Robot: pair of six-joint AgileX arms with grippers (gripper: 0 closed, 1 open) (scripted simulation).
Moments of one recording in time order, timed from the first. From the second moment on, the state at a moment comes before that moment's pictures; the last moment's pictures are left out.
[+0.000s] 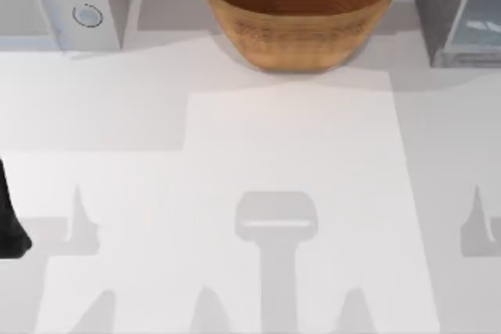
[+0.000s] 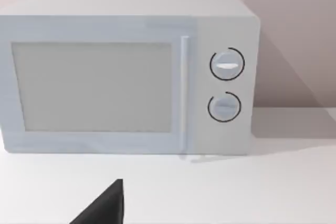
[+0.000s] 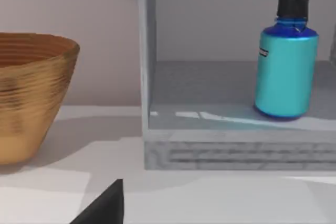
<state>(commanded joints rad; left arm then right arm) 0.00 0.00 0.00 0.00 0.00 0.00 0.00 0.00 0.00 0.00 0.00 0.00</state>
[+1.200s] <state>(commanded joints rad) 0.00 0.00 0.00 0.00 0.00 0.00 -0.40 1.34 0.13 1.20 -0.38 0.01</state>
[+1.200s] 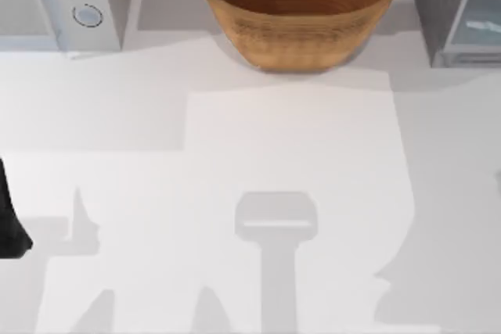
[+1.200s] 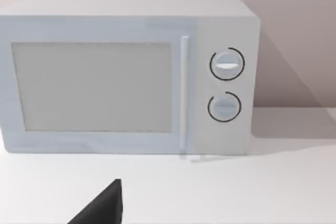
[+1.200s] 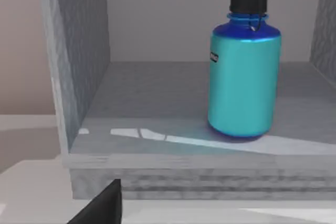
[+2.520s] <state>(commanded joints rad) 0.00 0.00 0.00 0.00 0.00 0.00 -0.45 1.97 0.48 1.49 -0.41 0.00</state>
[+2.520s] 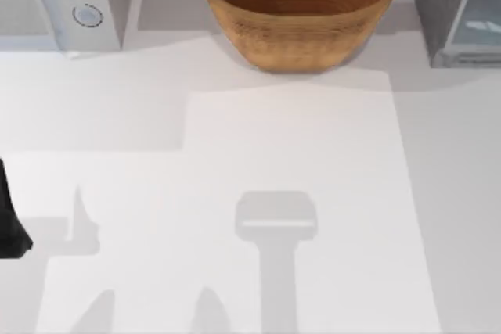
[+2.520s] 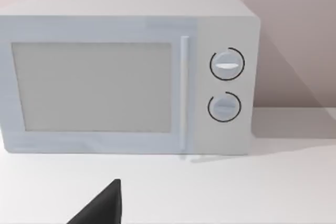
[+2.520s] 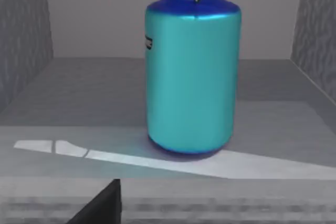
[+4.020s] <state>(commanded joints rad) 0.00 0.00 0.00 0.00 0.00 0.00 -0.25 2.33 1.26 1.08 -0.22 0.00</state>
